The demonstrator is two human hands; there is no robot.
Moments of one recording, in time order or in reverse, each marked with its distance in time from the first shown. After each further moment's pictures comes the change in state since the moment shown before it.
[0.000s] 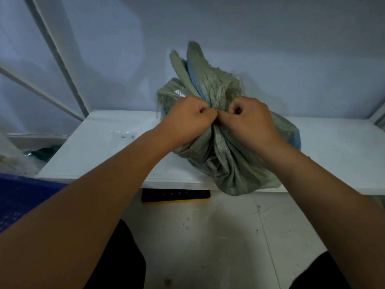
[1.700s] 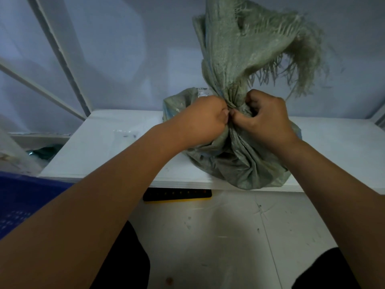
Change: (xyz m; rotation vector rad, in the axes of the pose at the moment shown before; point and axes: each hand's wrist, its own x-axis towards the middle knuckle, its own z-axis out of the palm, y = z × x) left_hand 0.003 0.029 0.001 0.358 -0.173 0.095; right_hand 0.007 0.027 -0.014 -0.041 0.097 -0.302
